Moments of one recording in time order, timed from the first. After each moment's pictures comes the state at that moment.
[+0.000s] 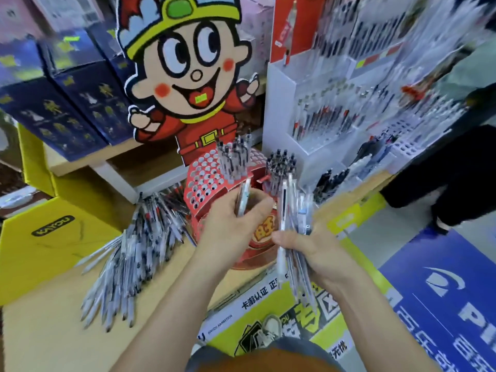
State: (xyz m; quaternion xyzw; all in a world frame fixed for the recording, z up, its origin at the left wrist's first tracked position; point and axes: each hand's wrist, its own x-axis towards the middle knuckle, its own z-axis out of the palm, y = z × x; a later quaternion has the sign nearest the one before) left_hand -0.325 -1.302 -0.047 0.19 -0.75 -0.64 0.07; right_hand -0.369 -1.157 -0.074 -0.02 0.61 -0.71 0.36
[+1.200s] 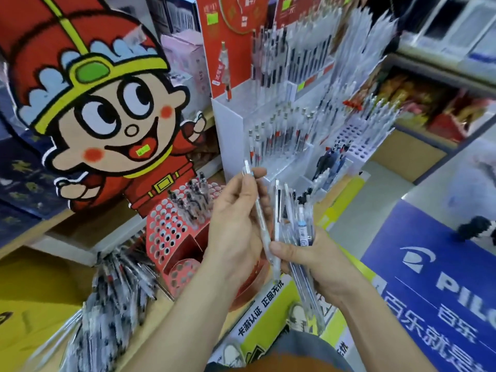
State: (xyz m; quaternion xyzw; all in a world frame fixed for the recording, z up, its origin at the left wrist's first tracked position) left_hand -0.412 -1.263 -0.024 0.14 -0.42 -0.89 0.04; right_hand -0.407 -1.132 -0.058 -0.03 0.60 -0.75 0.28
